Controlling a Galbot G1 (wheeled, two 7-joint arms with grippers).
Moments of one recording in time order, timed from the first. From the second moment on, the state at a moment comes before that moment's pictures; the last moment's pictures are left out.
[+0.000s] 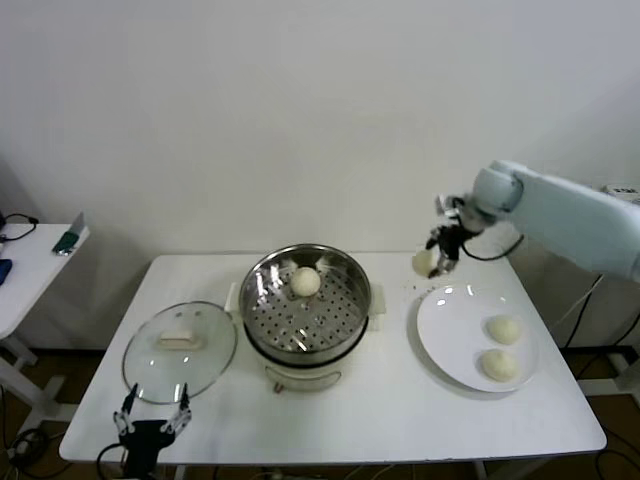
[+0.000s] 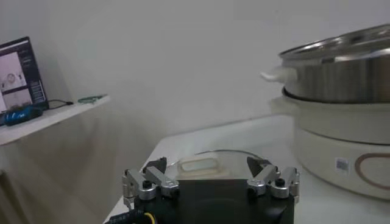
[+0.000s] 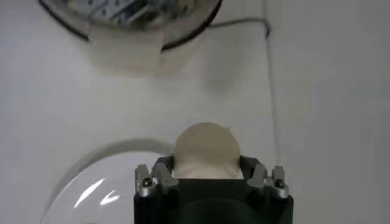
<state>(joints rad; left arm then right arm) 1.77 -1.52 -0.72 -1.98 0.07 -0.09 -0.02 0.67 0.96 -1.40 1.05 0.57 -0.29 -1.03</state>
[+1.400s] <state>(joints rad) 1.80 -1.48 -0.73 -2.00 0.09 -0.11 -0.03 0.66 1.54 -1.66 1.06 0.96 -0.41 -0.83</state>
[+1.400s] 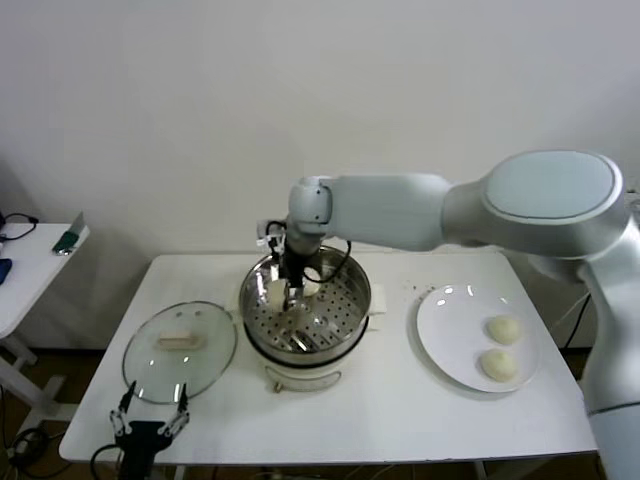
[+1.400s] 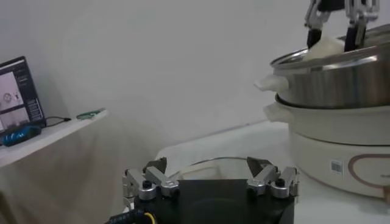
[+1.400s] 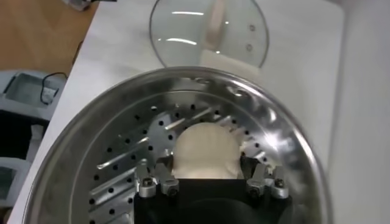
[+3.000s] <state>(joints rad) 1.77 -1.47 -0.70 -2.01 0.14 -0.07 -0.03 0.79 0.79 -1.65 1.40 0.47 -0.26 -1.04</state>
